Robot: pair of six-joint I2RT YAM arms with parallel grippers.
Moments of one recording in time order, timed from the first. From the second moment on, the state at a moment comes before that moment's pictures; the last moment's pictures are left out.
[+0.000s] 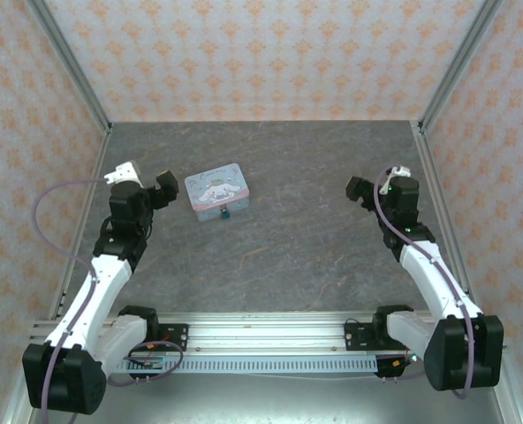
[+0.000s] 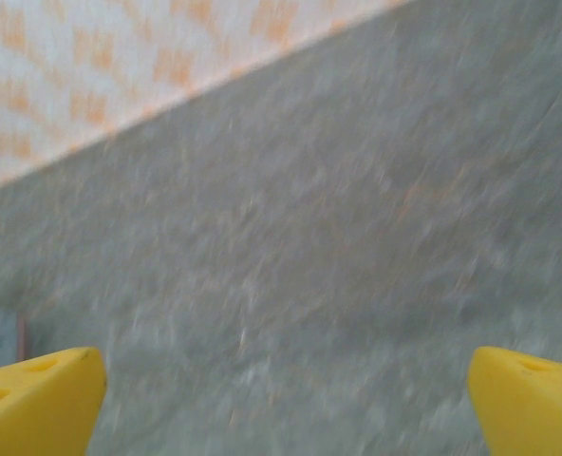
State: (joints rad) left arm -0.04 0.90 0.65 -0.14 -0.14 -0.49; right arm 0.07 1.03 0.66 -0.17 -0.08 0.41
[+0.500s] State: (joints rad) left arm -0.49 1.00 0.56 -0.16 0.03 -0.85; right arm 0.39 1.22 0.62 -0.45 -0.20 0.56
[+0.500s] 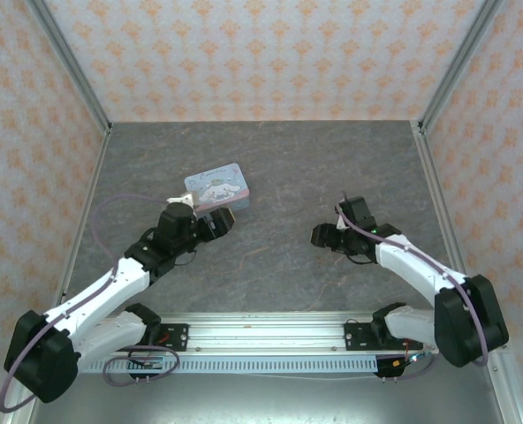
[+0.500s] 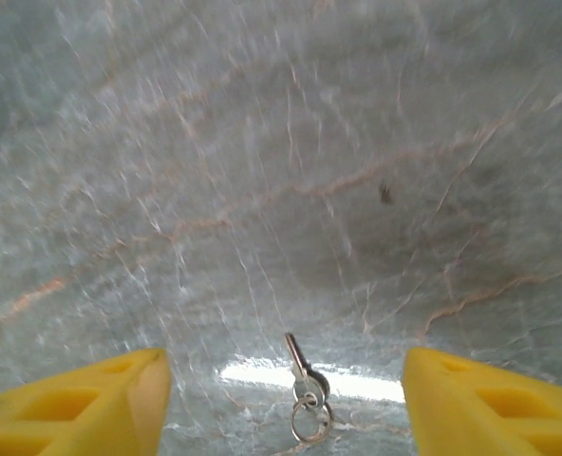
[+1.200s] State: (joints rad) left arm -0.55 1.10 0.62 -0.12 0.00 -0.87; right arm 0.52 1.39 0.66 -0.53 -0.12 0.61
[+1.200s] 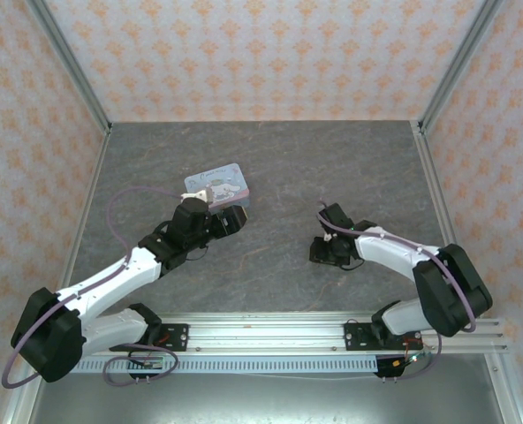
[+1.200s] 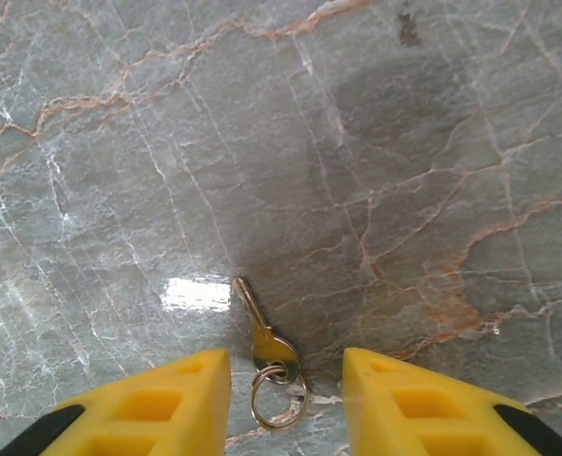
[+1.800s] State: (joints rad) left arm -0.55 1.08 0.62 -0.14 -0.03 -0.87; right arm 0.60 1.47 0.73 -0.56 -0.04 0.63
